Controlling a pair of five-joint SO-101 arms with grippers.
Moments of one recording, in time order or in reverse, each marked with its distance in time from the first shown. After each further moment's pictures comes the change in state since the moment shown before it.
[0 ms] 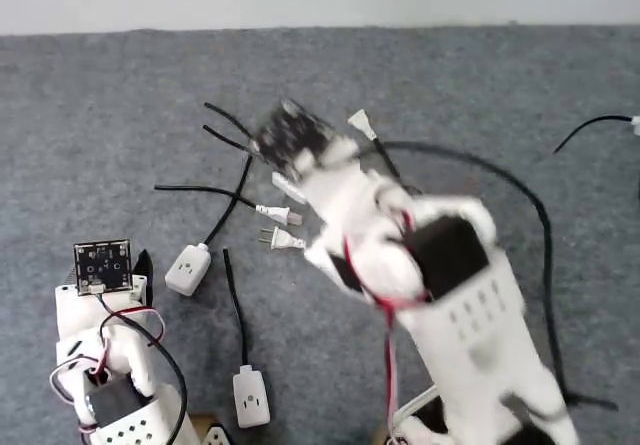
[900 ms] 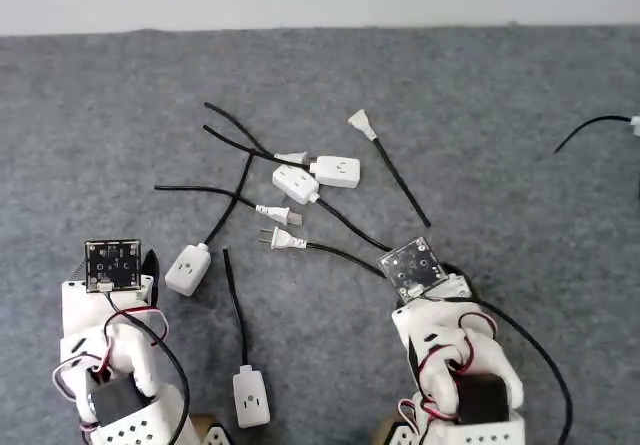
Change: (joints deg) left arm 2.0 0.0 0.0 0.0 -2.0; right arm 28.4 -69.6 84.6 -26.9 7.9
